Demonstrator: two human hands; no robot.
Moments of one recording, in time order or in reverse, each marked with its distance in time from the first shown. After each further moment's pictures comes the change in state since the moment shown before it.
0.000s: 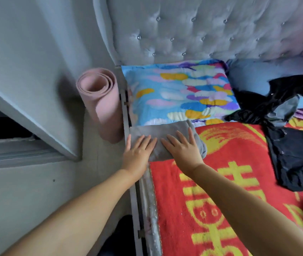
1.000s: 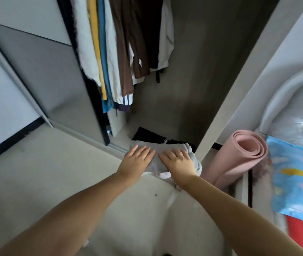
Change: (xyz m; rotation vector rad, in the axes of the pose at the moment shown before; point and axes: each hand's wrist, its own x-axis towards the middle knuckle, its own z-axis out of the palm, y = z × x) left_hand -0.370 -0.485 -0.195 0.333 0.246 -0.293; right_hand 0.220 -0.570 -0.170 0.084 -0.018 -0.574
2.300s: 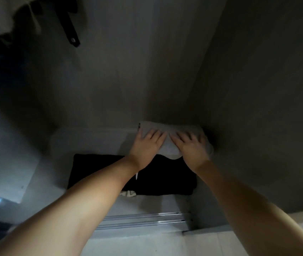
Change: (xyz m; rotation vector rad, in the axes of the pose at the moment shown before) left_hand 0.427 -0.081 0.544 -0.076 -0.180 0.400; right_hand 0.345 0.293 0.380 -0.093 -0.170 0.680
